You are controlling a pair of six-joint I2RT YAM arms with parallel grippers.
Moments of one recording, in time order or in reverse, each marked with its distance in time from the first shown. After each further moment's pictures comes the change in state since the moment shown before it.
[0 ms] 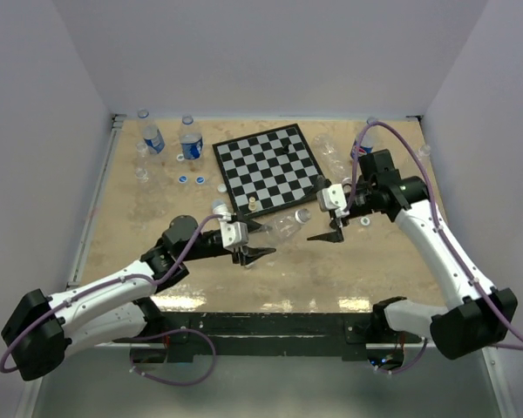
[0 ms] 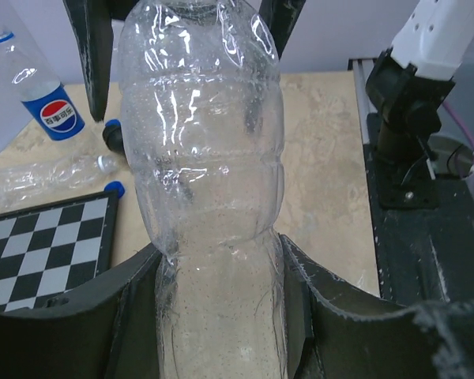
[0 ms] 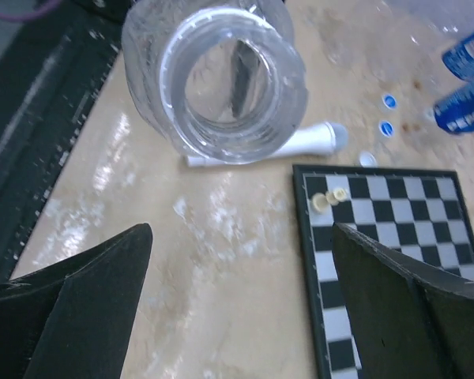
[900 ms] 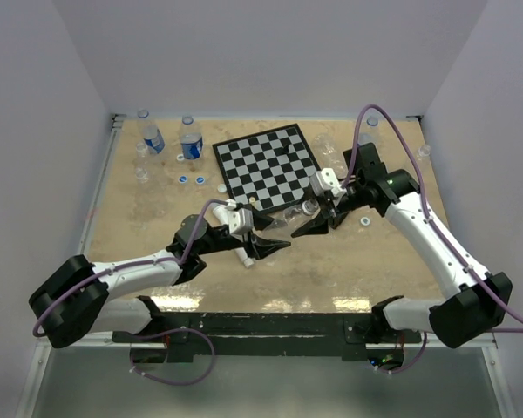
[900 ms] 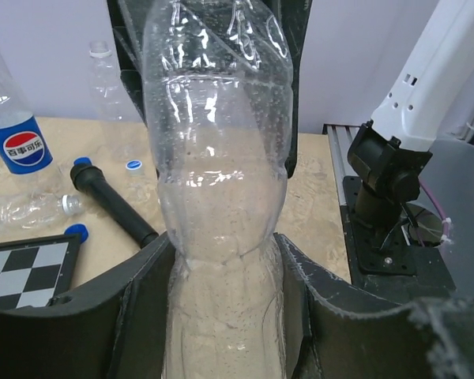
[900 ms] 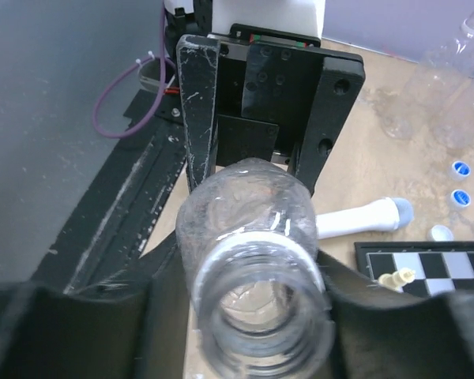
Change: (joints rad) left arm -0.001 0.292 -0.025 0.528 0.031 -0.266; right arm 0.129 0.094 0.077 0.039 -0.244 0.269
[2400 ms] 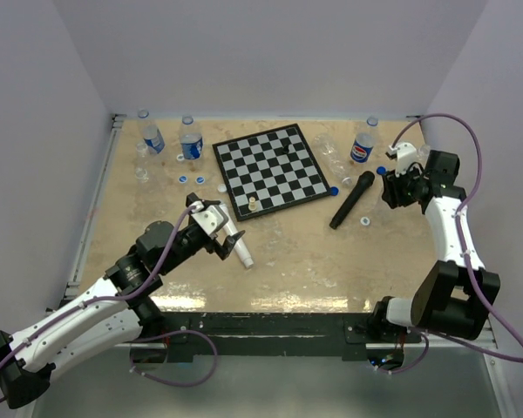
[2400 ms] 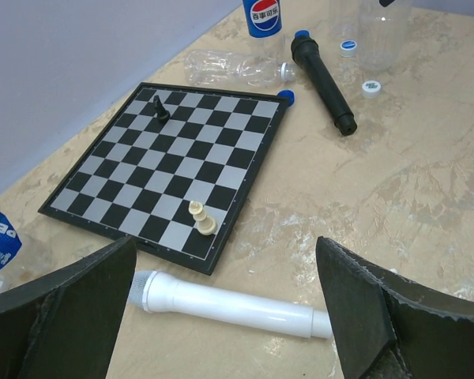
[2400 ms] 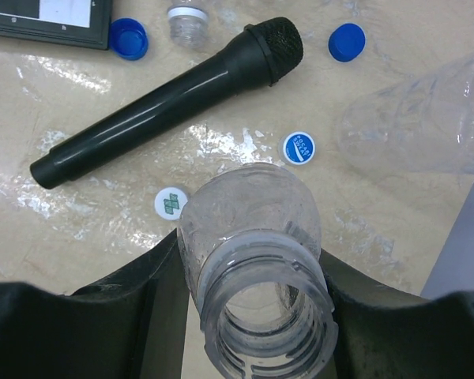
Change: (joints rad) left arm 0.007 -0.596 0.094 -0.997 -0.608 0.300; right arm -0.681 0.008 -0.231 0.383 0.940 0.490
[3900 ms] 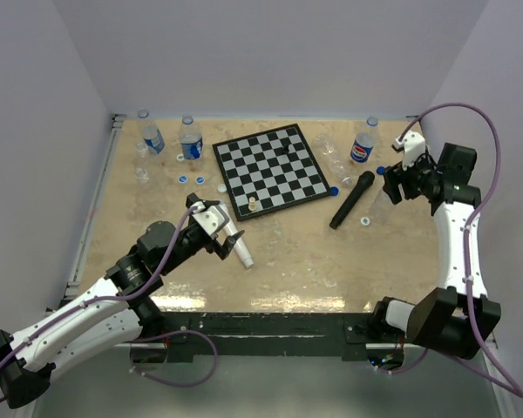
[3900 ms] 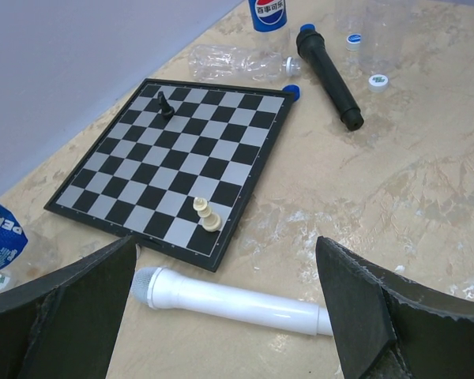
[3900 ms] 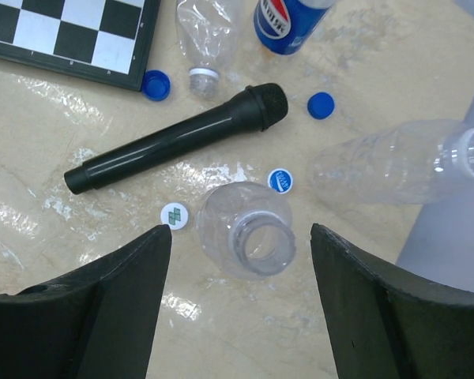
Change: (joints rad) left arm 0.000 0.003 -0.005 0.000 -0.010 0.014; right arm -0.027 -0.072 0.092 -0.083 -0.108 -0.079
